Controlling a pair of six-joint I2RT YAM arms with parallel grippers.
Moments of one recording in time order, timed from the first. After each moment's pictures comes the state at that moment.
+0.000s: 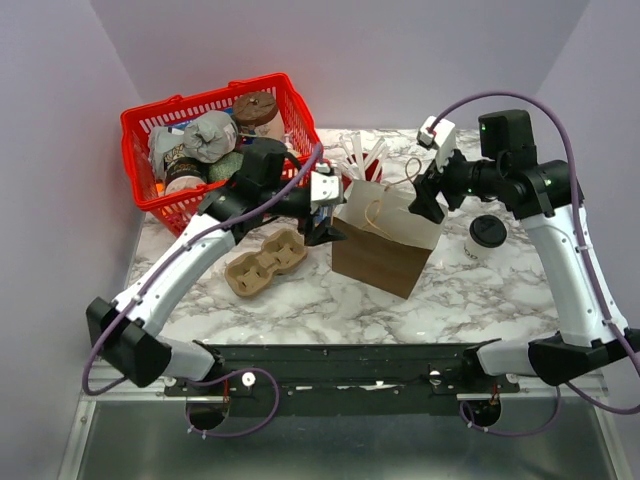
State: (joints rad) left arm -0.57 1.33 1.37 -0.51 0.87 0.58; right arm 0.34 1.34 1.78 -1.14 -0.45 -0.50
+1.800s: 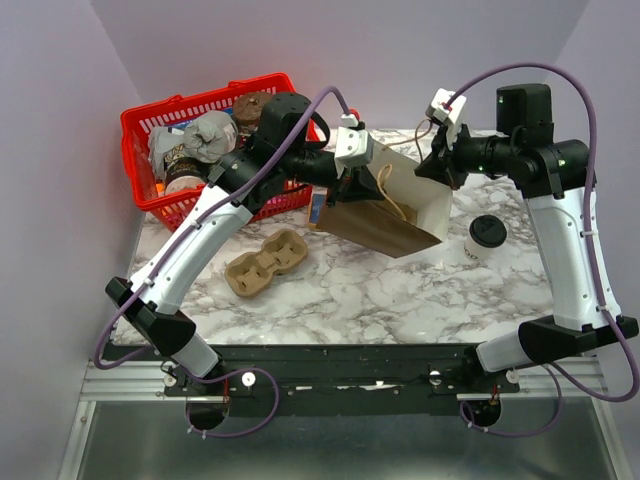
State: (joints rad) left arm -0.70 1.57 1.91 -0.63 0.96 0.37; right arm 0.26 1.45 1.99 -1.17 -0.64 -0.58
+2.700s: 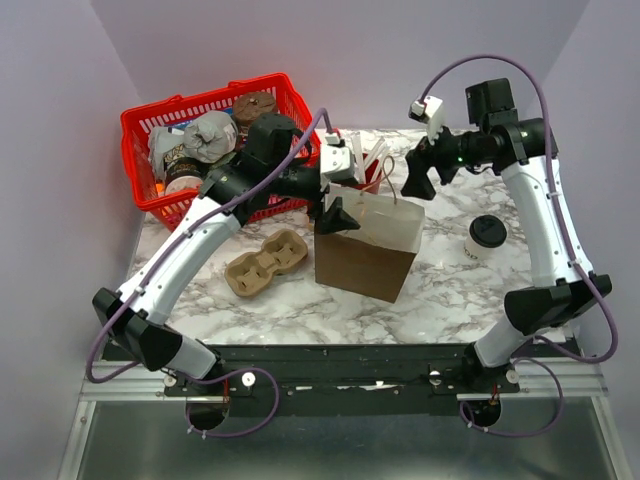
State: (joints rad) left arm -0.63 1.48 1.66 -0.62 0.89 0.44; right arm 0.24 1.64 2.02 -1.26 -0.58 -0.55
